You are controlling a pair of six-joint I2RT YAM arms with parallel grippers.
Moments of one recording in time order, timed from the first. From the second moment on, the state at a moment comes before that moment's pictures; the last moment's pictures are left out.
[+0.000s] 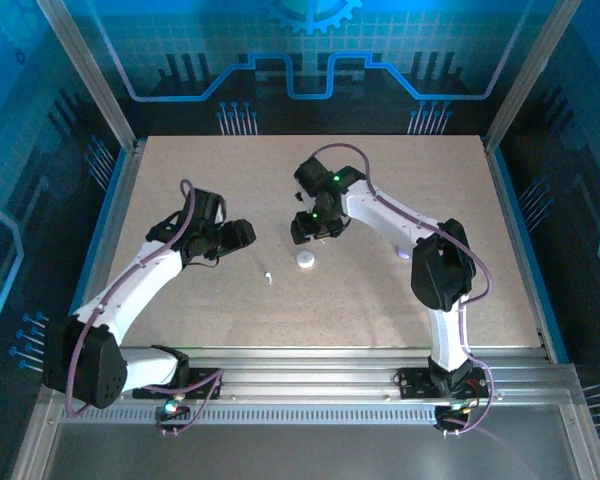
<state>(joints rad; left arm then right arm) -0.26 1.26 0.95 -0.64 0.16 -0.68 0.67 2.01 1.78 -1.08 -0.14 0.37</state>
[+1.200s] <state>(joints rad) -0.24 1.26 0.94 -0.66 0.19 -0.67 0.70 2.29 1.91 -1.14 -0.08 0.48</state>
